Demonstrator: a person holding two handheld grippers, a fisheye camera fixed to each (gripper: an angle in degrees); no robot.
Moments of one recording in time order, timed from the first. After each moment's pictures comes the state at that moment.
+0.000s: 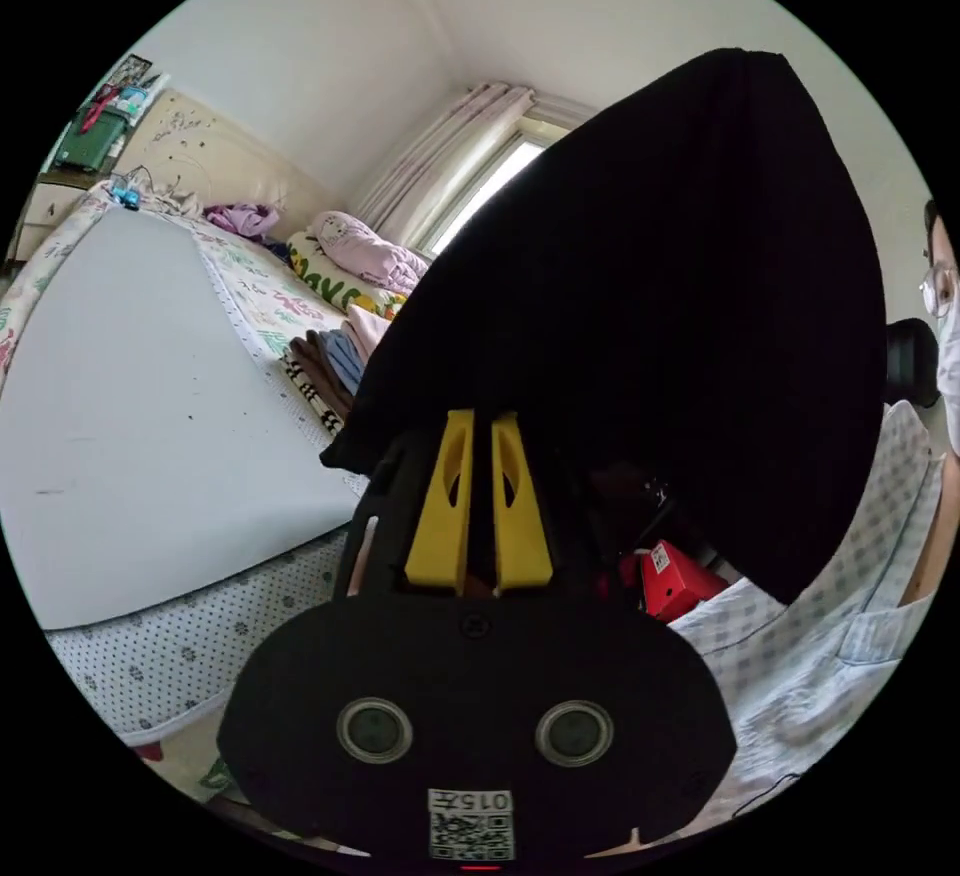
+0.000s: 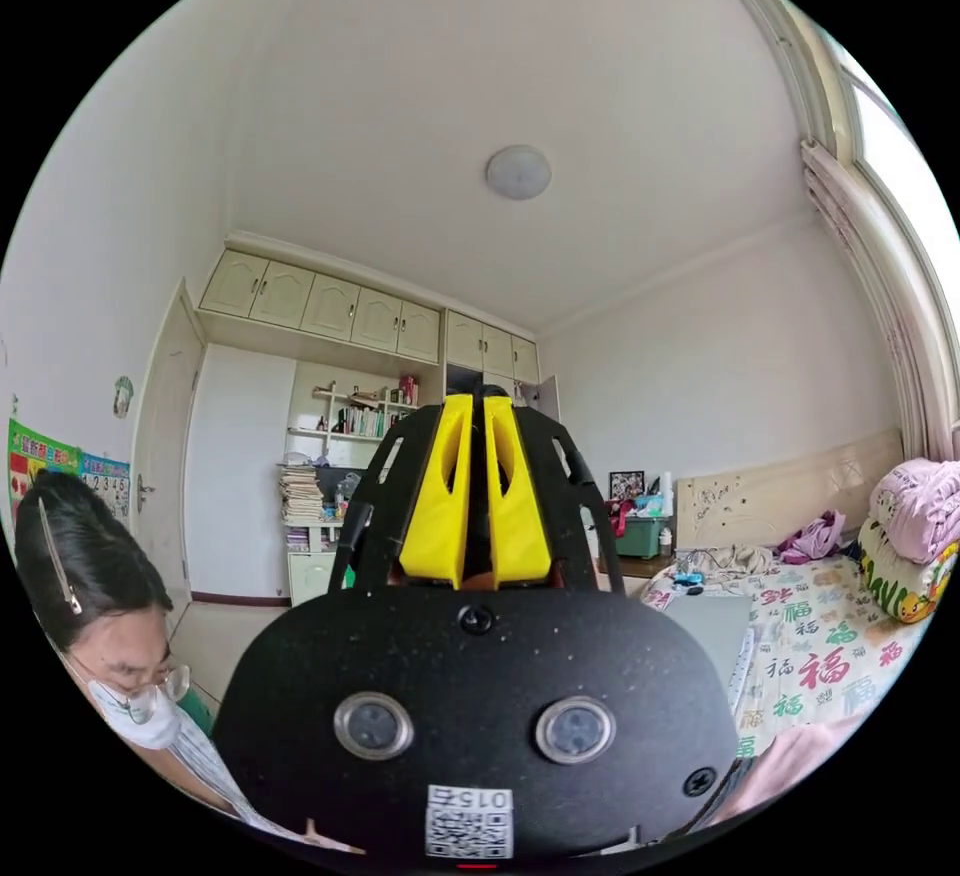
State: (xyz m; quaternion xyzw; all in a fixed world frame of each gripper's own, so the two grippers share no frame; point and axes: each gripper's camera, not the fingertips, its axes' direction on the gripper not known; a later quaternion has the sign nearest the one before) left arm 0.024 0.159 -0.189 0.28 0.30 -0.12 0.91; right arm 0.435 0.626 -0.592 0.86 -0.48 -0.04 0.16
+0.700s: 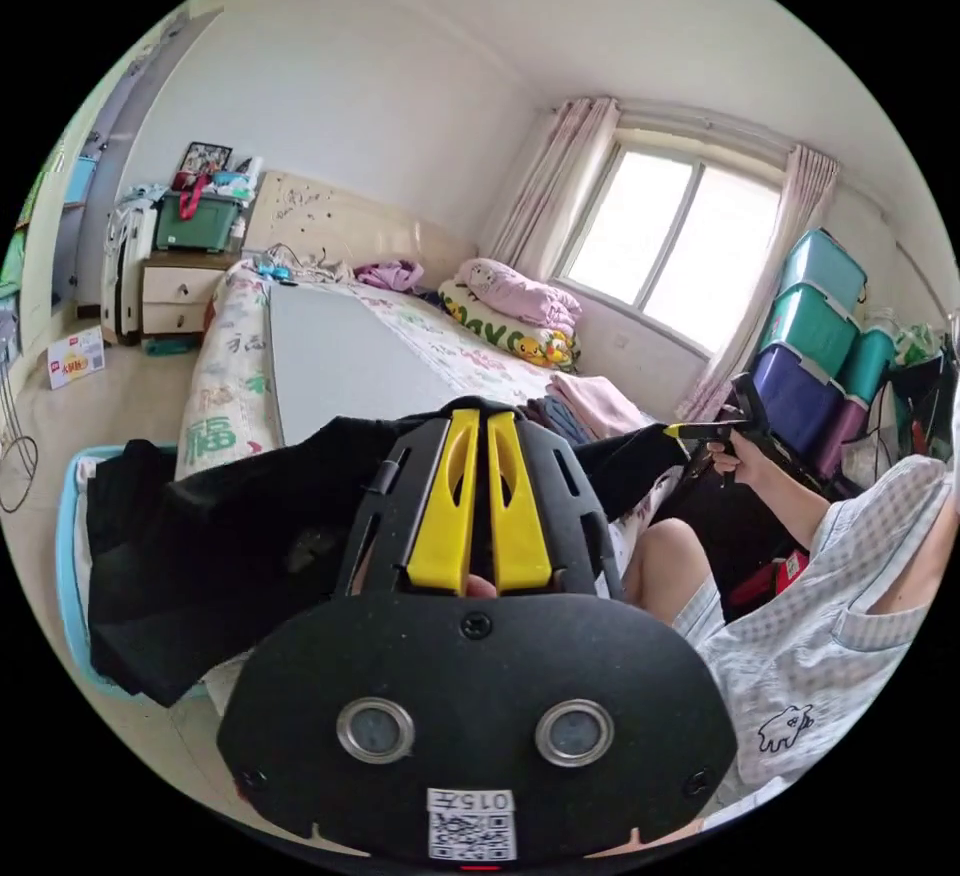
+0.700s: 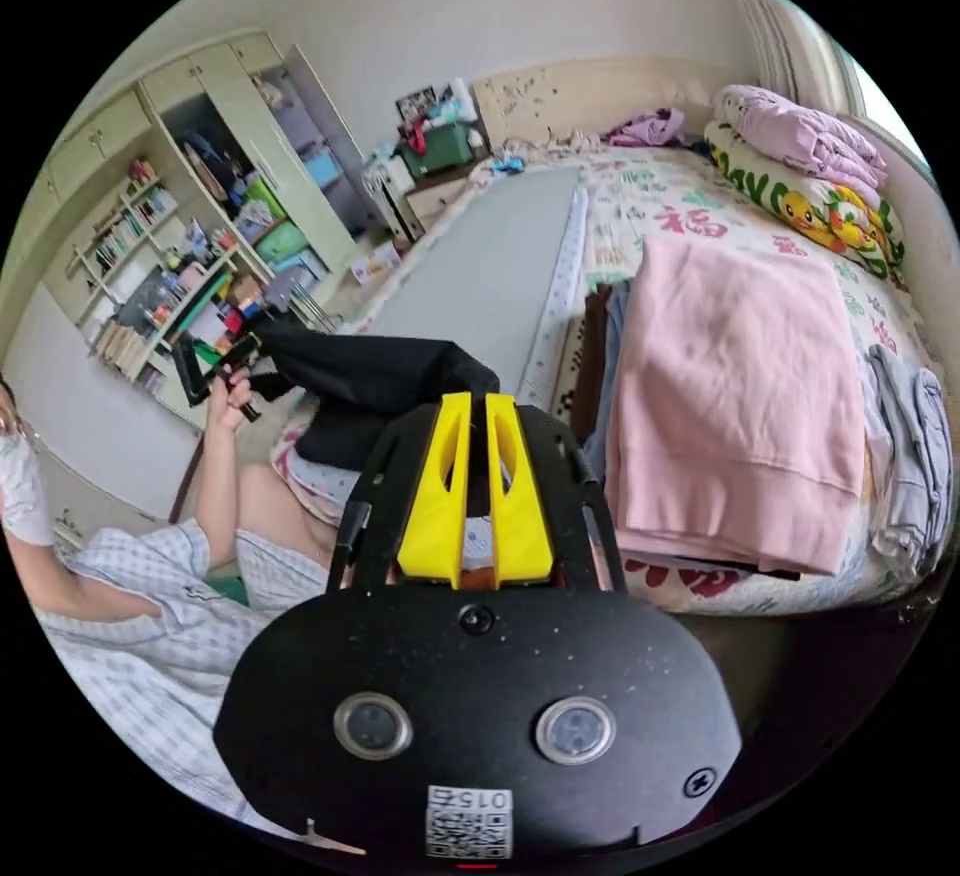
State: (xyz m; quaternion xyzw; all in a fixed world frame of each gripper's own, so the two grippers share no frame) left arm -0.172 0.051 -0.278 0.22 0.12 -0.13 0.96; right arm 0.226 0.015 -0.112 0.50 -0.48 -0.01 0.72
